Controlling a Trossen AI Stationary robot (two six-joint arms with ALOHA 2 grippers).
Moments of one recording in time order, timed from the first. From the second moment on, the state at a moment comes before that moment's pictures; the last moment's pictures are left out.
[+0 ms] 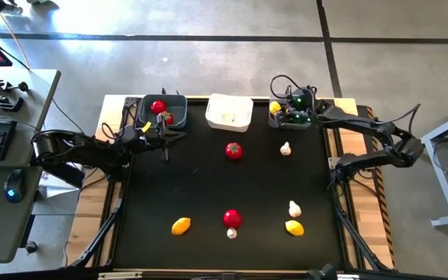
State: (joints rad) left arm 0.50 1.22 0.01 1.38 0.30 0.00; right arm -0.77 1.27 0.70 -0.17 0.09 0.20
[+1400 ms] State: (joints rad) left arm 0.50 1.22 0.01 1.37 0.30 0.00; right arm 0.50 1.22 0.75 -0.74 -0.03 1.63
